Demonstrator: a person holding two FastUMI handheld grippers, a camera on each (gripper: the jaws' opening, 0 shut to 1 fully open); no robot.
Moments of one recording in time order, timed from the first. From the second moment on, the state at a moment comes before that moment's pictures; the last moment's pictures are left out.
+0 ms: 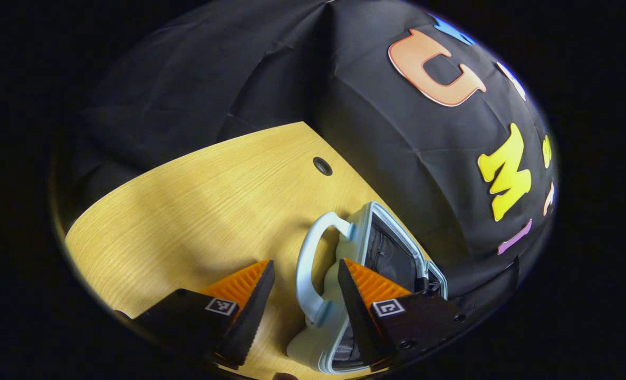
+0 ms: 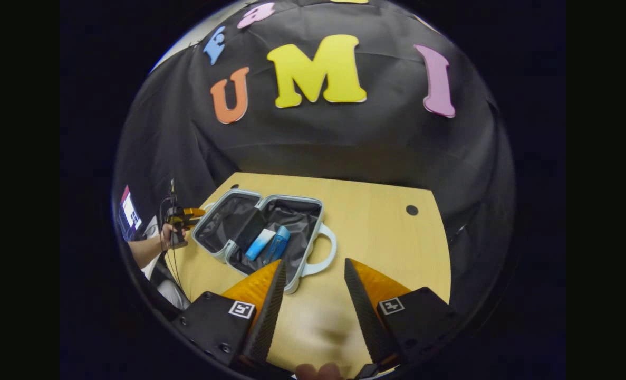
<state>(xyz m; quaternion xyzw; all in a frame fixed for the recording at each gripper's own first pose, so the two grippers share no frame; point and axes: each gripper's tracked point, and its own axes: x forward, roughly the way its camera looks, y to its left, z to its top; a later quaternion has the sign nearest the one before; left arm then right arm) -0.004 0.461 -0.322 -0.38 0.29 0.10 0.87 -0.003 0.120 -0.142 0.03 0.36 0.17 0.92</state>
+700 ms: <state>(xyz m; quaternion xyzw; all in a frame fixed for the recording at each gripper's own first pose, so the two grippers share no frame) 0.012 0.451 -0.223 -0.27 0.25 0.14 0.92 -0.014 0.080 -0.123 0.06 0.31 0.13 0.94</state>
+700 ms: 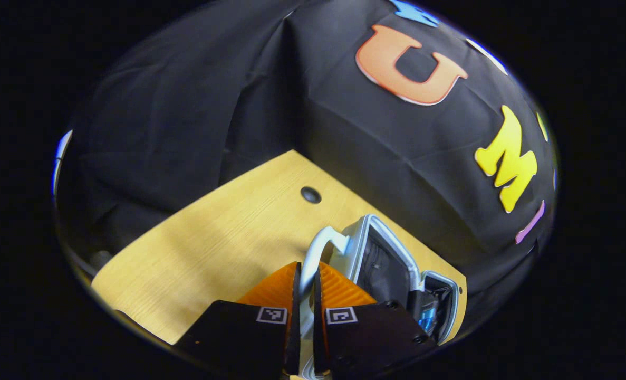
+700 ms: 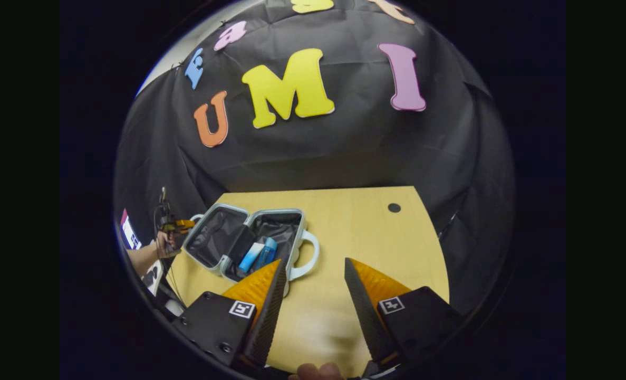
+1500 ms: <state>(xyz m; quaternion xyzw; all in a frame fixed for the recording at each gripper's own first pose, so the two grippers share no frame) 0.016 0.145 -0.044 -0.08 0.11 0.06 0.99 -0.045 -0.034 -0.106 0.09 0.23 0.08 0.97</state>
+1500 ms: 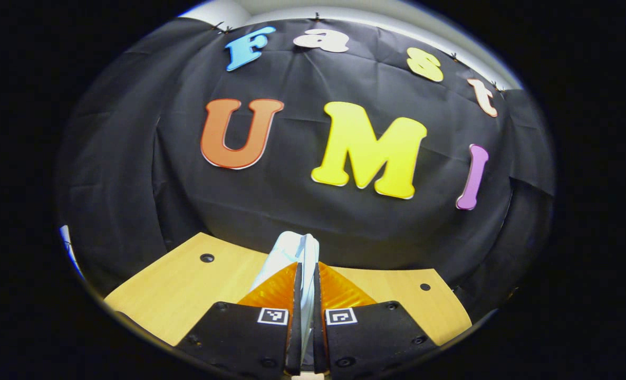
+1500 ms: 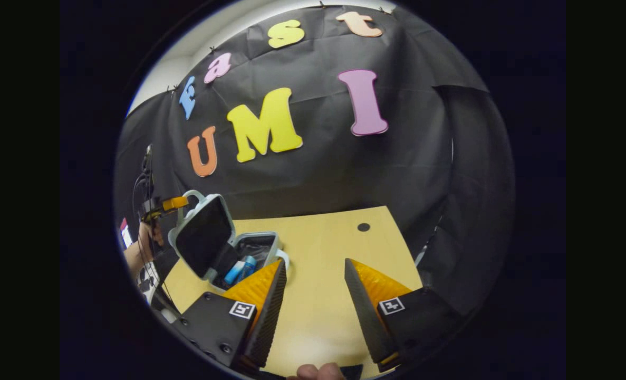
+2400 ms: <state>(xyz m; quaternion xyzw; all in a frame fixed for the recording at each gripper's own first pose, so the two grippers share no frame) 0.064 -0.076 -0.223 -0.04 0.22 -0.03 0.97 -0.077 -0.138 -0.097 0.02 0.24 -0.04 0.97</state>
